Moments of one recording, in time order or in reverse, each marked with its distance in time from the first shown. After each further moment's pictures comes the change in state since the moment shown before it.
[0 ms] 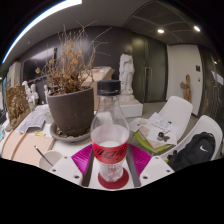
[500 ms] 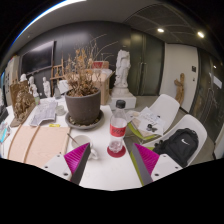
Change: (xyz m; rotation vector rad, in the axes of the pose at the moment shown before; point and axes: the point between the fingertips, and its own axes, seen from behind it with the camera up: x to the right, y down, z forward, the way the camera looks) arm -0.033 -0.013 -0.178 -0.113 0.076 -0.032
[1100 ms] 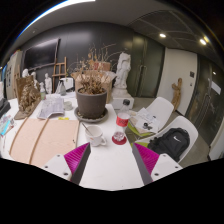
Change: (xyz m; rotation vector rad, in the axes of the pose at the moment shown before) arm -0.038 0.023 -0.111 0.001 0.040 -0.053
